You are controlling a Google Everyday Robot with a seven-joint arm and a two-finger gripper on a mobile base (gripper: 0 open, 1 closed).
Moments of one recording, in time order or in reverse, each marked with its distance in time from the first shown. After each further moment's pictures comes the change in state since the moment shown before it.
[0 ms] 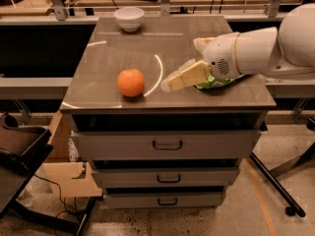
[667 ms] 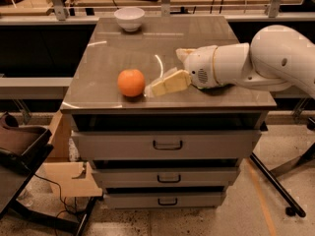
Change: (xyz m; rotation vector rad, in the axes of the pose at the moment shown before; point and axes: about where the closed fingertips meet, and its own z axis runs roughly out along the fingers) arm 0.010 0.009 0.052 -0.066 -0.061 0.049
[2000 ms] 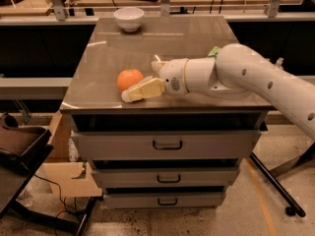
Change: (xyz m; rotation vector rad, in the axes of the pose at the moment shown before) arm 0.012 0.015 0.076 -0.124 -0.074 0.095
